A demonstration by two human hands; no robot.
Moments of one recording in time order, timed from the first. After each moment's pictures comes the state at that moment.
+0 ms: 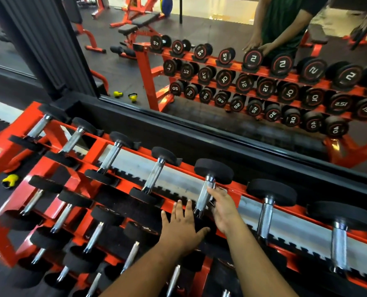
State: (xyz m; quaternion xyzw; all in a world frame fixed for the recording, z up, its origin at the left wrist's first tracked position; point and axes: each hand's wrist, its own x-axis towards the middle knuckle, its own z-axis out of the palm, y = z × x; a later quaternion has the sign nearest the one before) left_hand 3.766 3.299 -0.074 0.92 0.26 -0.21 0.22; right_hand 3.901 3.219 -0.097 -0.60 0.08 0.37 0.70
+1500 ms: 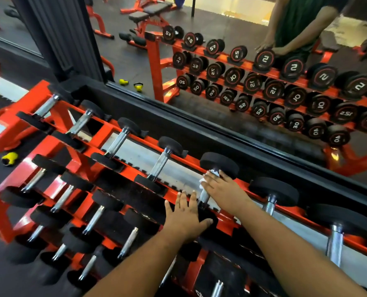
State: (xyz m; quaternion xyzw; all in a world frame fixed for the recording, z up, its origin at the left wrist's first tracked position) left_hand 3.764 3.299 -0.076 0.91 0.26 -0.20 0.24; right_hand 3.934 3.211 -0.073 -0.76 -0.63 -0.01 -0.16
